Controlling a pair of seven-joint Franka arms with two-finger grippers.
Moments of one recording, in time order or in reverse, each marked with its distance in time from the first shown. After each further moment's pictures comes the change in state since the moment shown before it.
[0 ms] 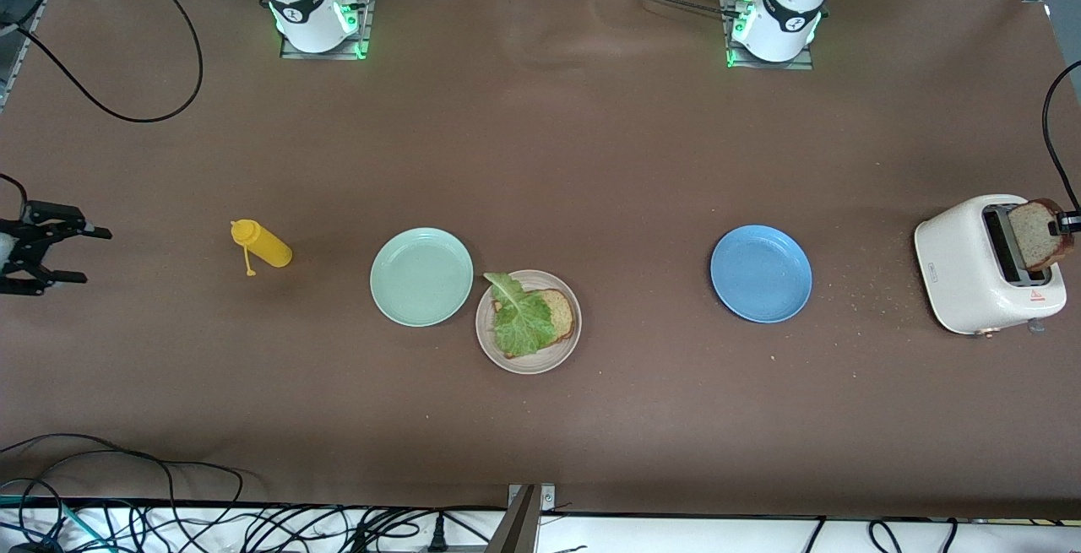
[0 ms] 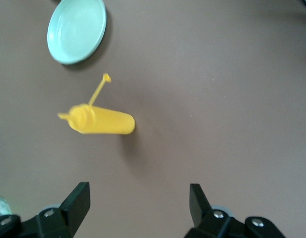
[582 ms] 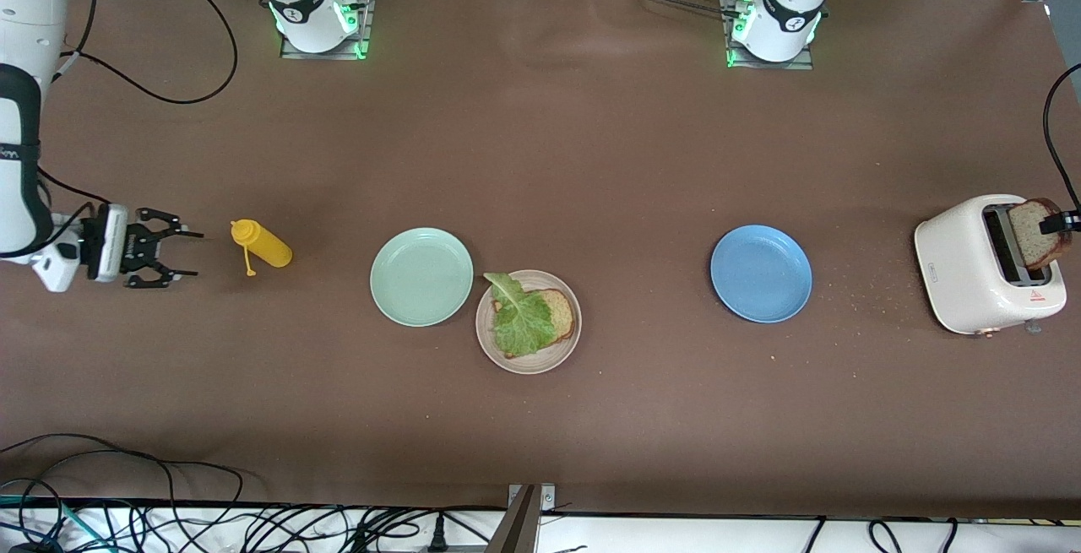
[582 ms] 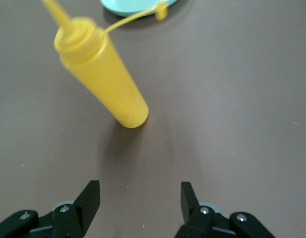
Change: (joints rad) left arm 0.003 0.024 0.039 -0.007 0.000 0.030 0.009; right arm -0.006 0.053 0.050 -0.350 0.144 0.268 -0.818
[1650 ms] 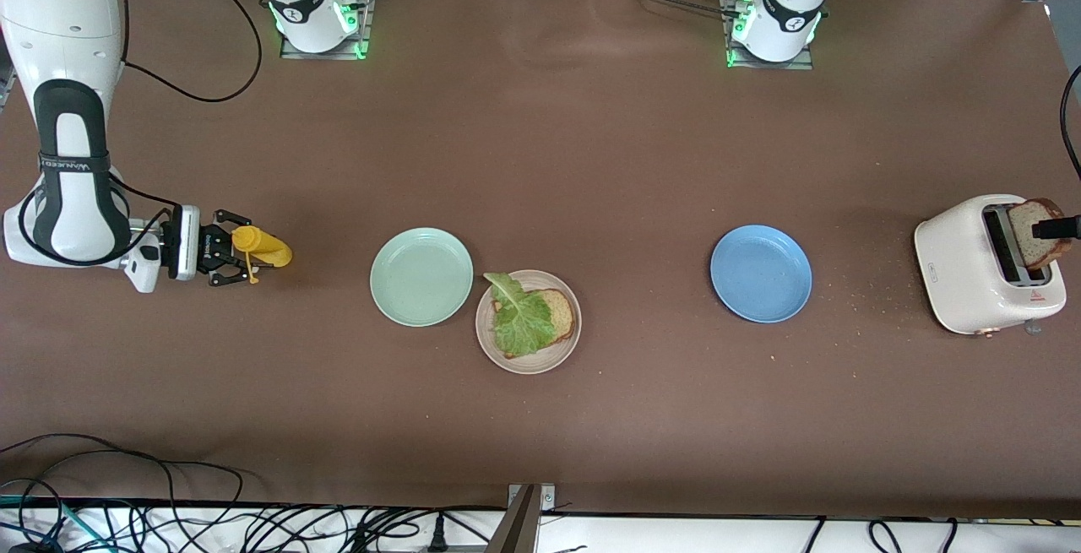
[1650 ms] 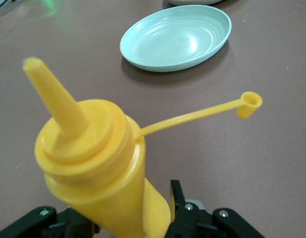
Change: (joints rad) left arm -0.106 0.073 0.004 0.251 0.000 -0.263 -0.023; right arm 0.141 0.000 0.026 -0.221 0.238 0.043 -0.205
